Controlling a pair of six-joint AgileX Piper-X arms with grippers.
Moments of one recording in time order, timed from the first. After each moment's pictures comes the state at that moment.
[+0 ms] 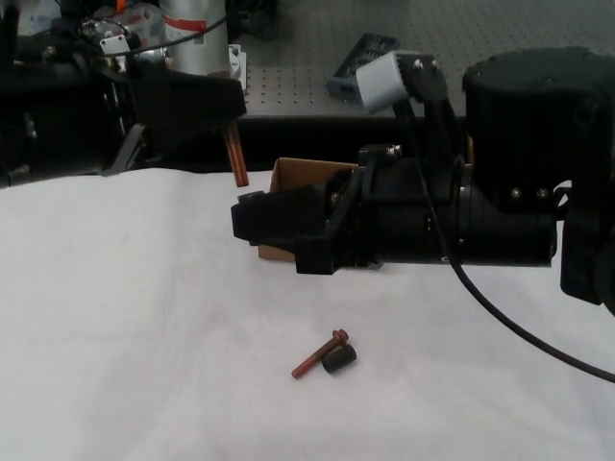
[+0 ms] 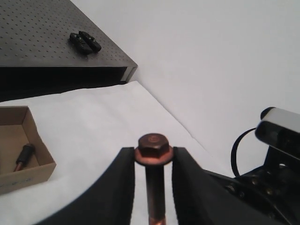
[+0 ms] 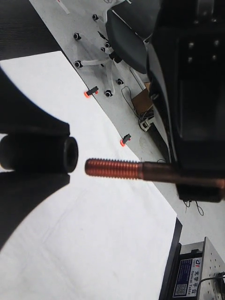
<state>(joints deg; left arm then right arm) -17.3 65.4 -47.7 -10.7 41.0 -24.6 47.9 77.2 -48.7 -6.3 -27.2 17.5</state>
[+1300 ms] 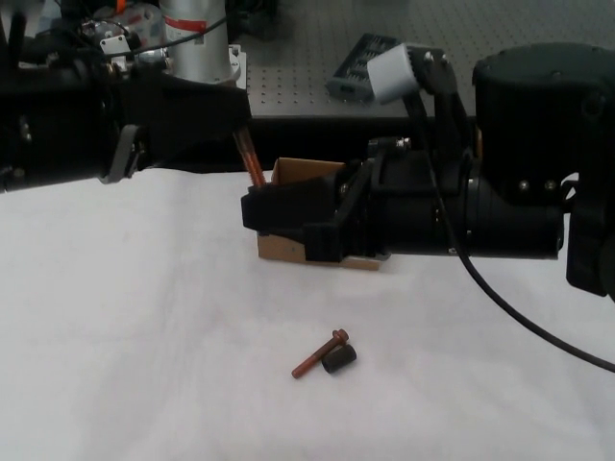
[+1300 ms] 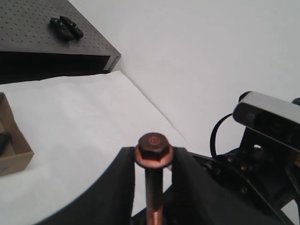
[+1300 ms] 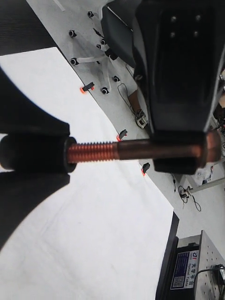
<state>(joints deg) -17.3 65.4 -47.6 -10.4 45.7 -27.1 46.4 77.2 -49.3 -6.3 -27.7 18.0</state>
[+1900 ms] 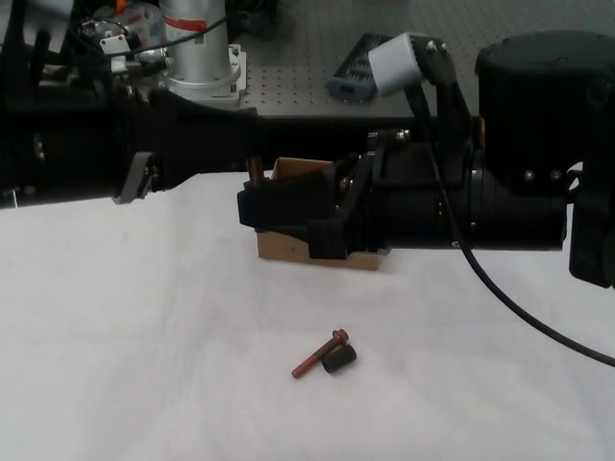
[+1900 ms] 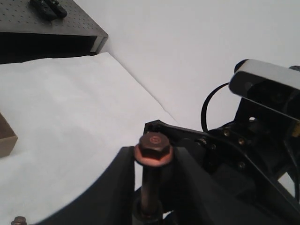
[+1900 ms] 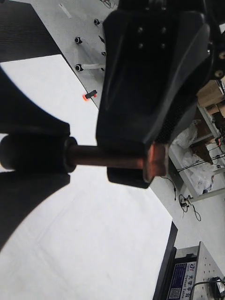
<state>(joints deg) -19.2 65.4 -47.4 -7.7 48.2 -25.3 46.4 77.2 -49.6 -5.5 -29.8 16.7</state>
